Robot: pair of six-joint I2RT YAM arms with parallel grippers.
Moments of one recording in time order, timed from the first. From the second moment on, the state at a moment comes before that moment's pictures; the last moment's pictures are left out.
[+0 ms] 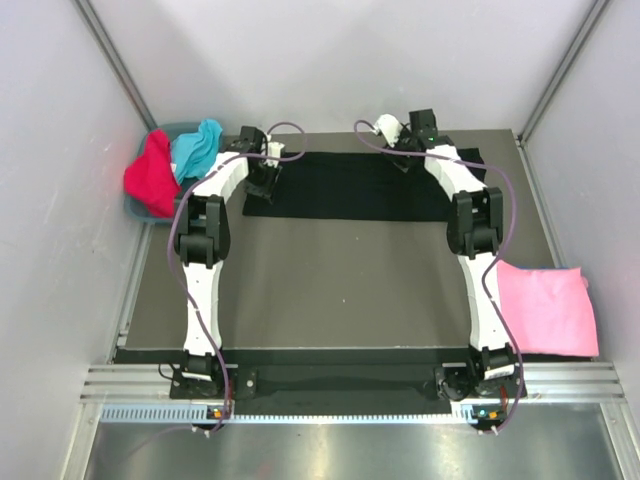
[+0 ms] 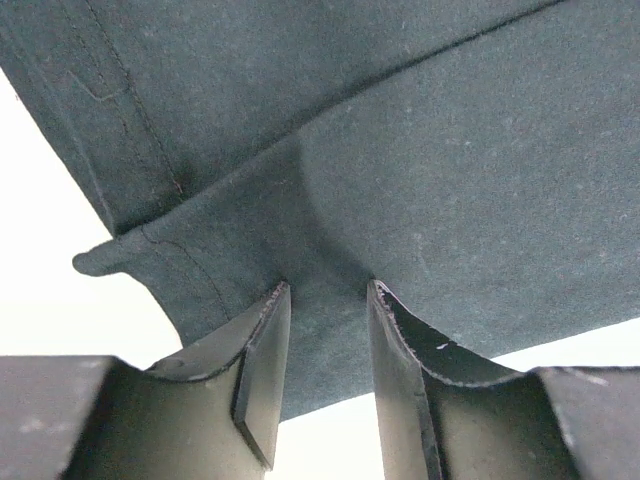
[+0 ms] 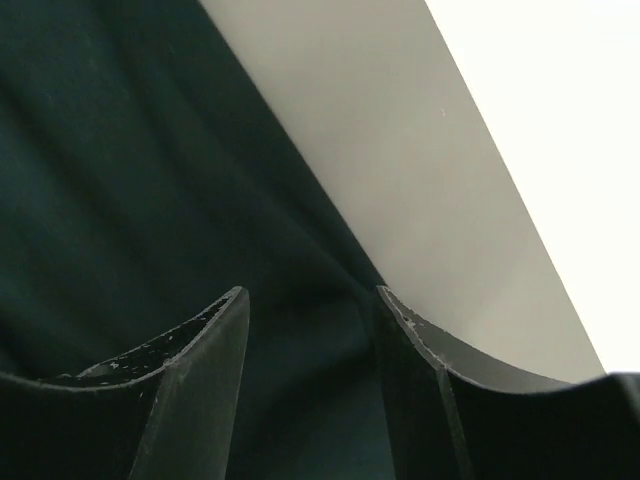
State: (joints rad) left arm -0.14 2.38 2.06 -0.81 0.14 0.21; right arm 0.18 2.53 2.27 -0.48 -0.19 -0.80
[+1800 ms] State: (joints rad) left arm -0.16 2.36 2.02 -0.79 0.09 0.21; right arm 0.21 2.55 2.23 -0.27 -0.14 -0.70
